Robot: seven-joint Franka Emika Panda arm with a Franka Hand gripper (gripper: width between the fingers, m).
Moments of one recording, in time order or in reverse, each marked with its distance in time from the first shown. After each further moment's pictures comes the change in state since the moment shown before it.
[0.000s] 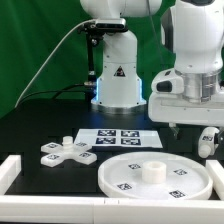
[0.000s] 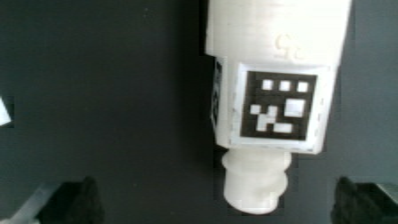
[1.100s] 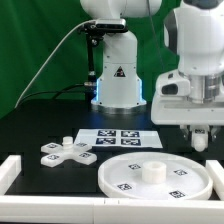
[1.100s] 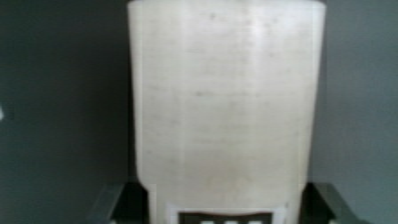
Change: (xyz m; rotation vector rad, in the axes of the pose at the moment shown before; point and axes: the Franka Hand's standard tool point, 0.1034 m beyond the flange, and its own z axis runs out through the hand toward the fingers) arm 0.001 0.007 -0.012 -0.010 -0.002 -0.394
